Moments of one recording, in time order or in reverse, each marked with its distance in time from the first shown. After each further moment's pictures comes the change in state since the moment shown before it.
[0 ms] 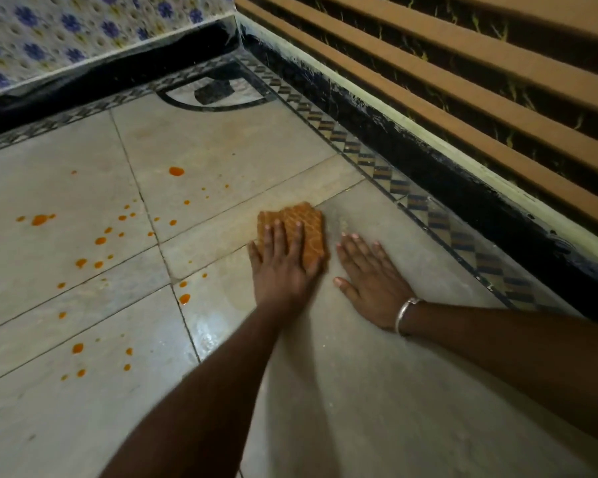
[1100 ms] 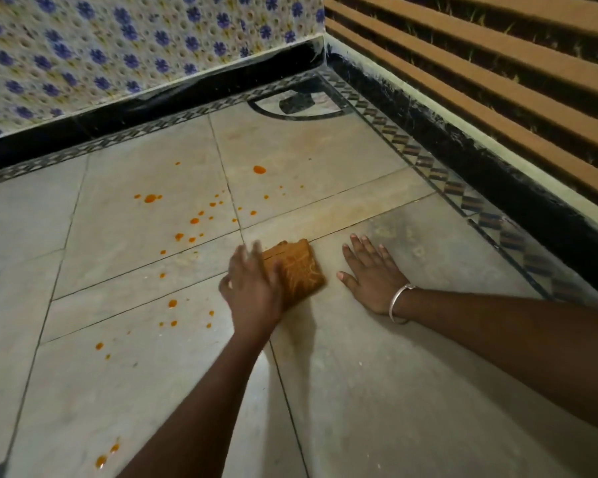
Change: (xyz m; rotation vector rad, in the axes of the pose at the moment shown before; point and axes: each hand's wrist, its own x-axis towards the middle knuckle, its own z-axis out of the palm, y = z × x) left_hand -0.099 -0.102 -0.067 -0.340 0.356 -0.413; right_hand 0.049 -0.092 -0.022 0.099 -0.170 -0.101
